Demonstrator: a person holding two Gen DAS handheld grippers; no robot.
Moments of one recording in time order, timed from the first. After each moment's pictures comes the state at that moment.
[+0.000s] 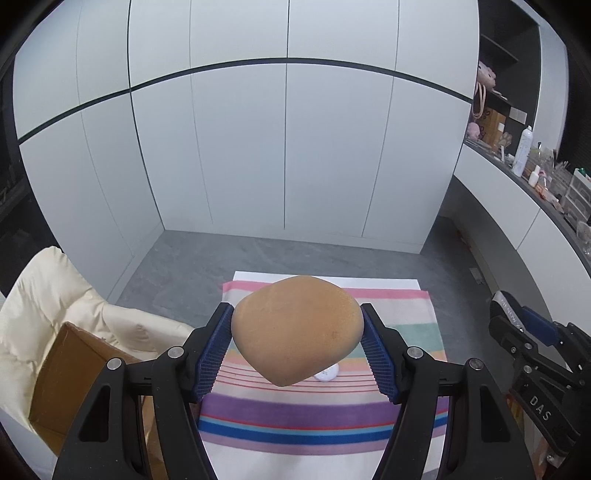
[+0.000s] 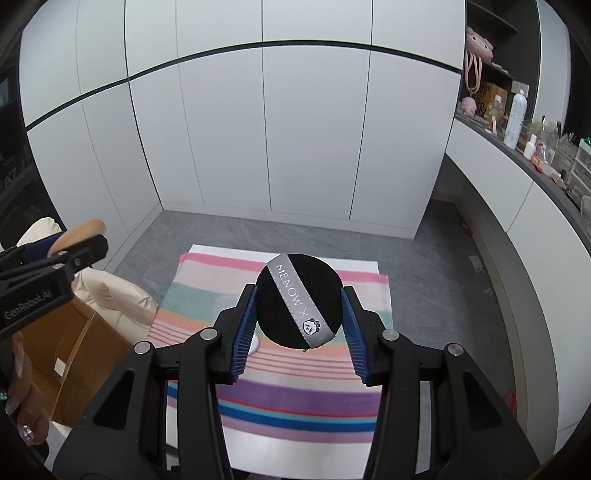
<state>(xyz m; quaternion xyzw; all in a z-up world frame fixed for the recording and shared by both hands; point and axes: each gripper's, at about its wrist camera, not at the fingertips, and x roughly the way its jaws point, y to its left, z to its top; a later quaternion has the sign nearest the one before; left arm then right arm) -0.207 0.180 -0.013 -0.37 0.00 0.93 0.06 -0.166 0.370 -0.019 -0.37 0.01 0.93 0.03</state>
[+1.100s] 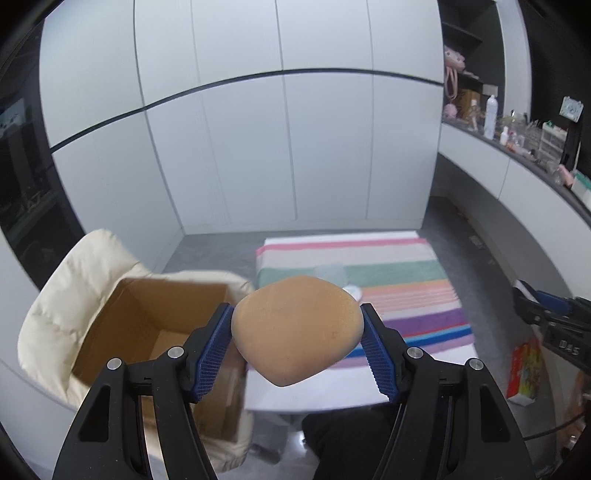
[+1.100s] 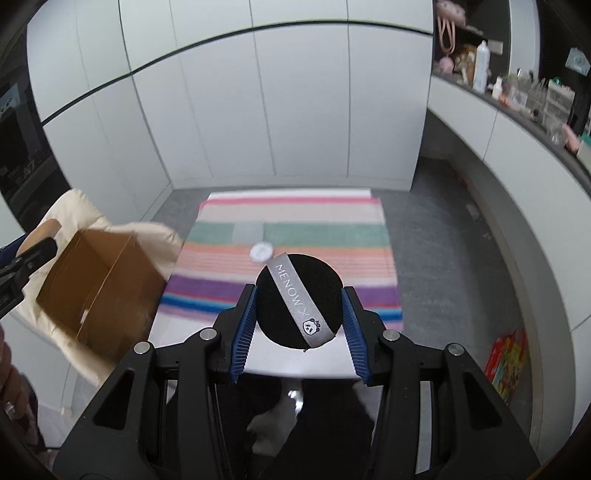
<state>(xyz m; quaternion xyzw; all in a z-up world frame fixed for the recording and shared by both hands) 0.014 0.114 -0.028 -0.35 0.06 0.93 0.05 0.035 0.357 -0.050 -0.41 0.06 0.91 0.03</state>
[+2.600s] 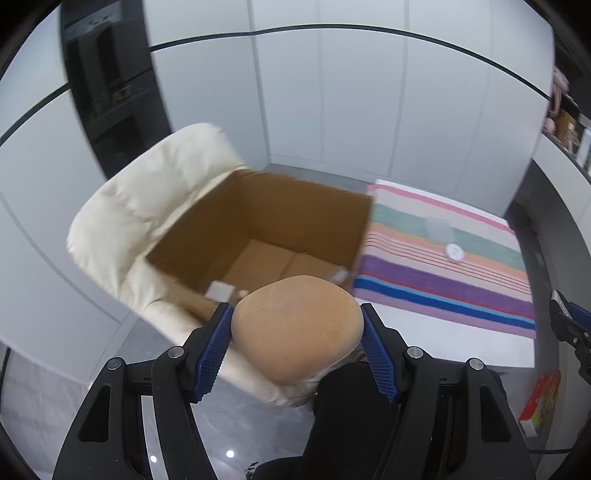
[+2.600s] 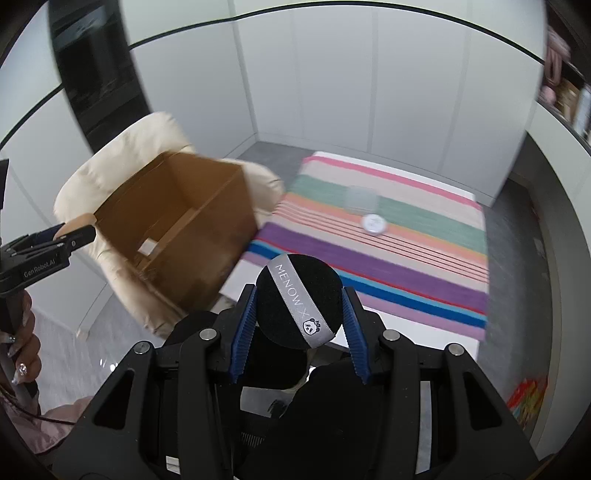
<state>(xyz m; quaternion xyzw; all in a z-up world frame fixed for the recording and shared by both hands) 0.050 -0.067 -0.091 -0.43 -0.02 0.89 -0.11 0.033 0.205 -0.083 -0.44 -0.02 0.88 -0.14</state>
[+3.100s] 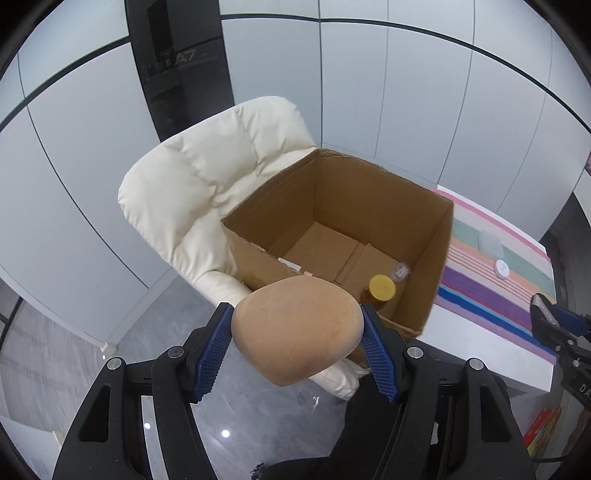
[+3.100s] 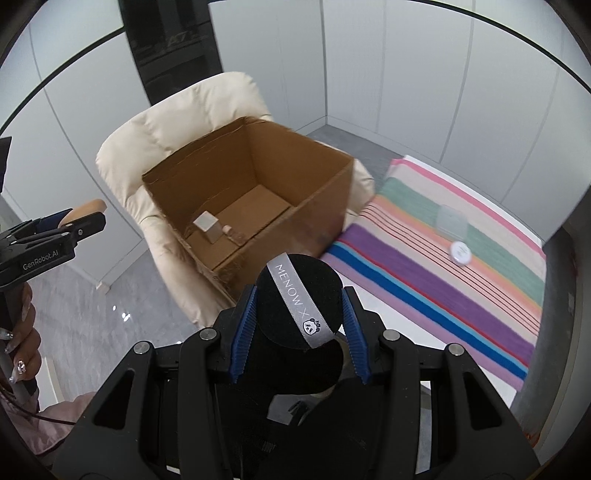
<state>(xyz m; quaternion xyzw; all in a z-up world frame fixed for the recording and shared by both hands) 0.075 -0.159 -0.104 -0.44 -0.07 0.87 -0.19 0.012 0.076 -0.105 -0.46 -0.09 0.85 -0.25</state>
